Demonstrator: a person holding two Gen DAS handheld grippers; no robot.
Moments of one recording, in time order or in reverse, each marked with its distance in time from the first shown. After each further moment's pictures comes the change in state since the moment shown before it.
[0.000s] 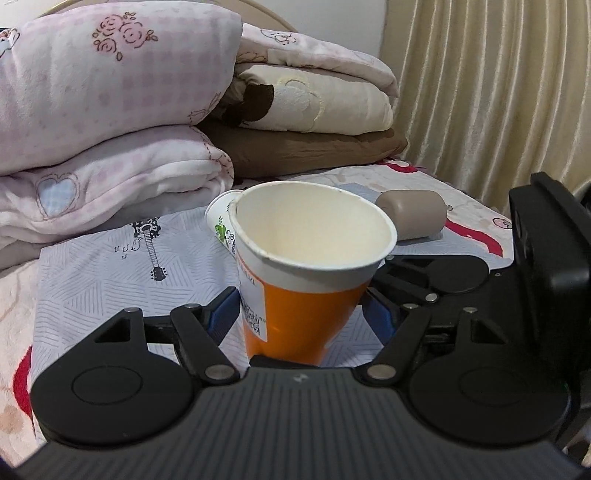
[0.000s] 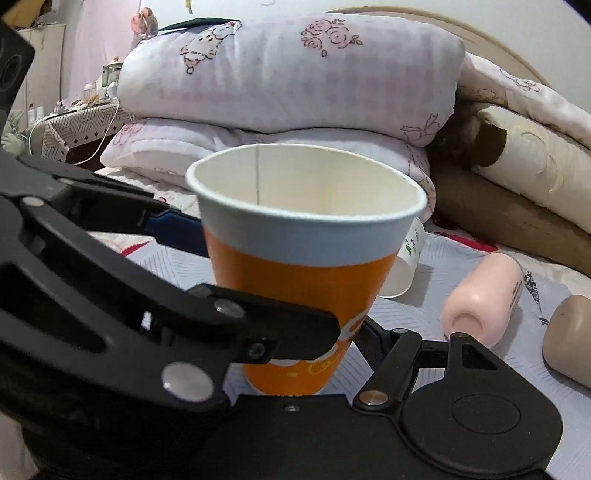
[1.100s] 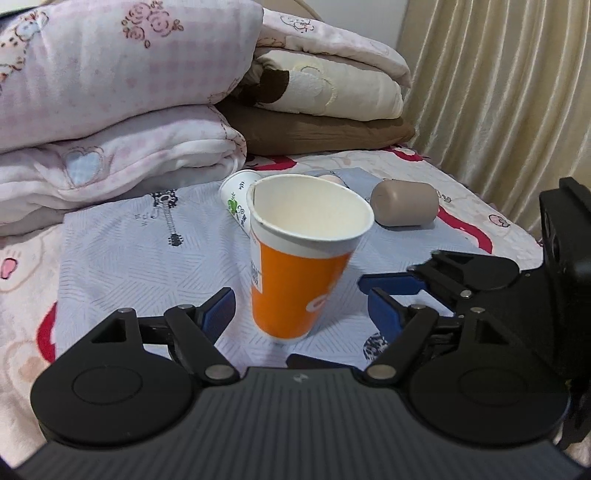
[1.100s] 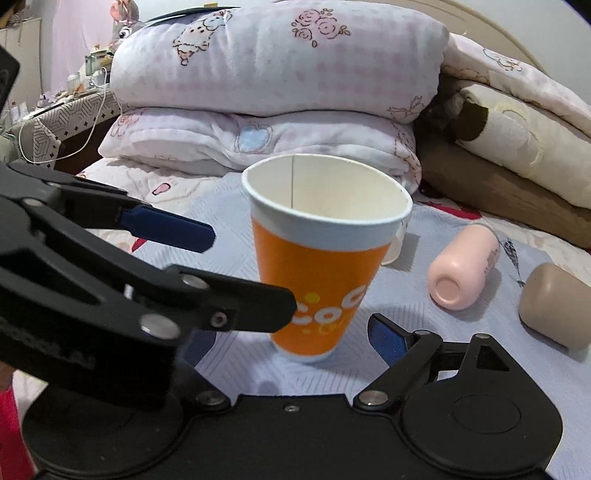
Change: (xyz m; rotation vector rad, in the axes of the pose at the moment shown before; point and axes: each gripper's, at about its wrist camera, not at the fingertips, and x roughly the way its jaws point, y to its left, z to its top) left arm -0.050 -0.005 0.007 -0.081 0.091 0.029; right arm -0.051 0.019 0.007 0.095 0.124 -0.038
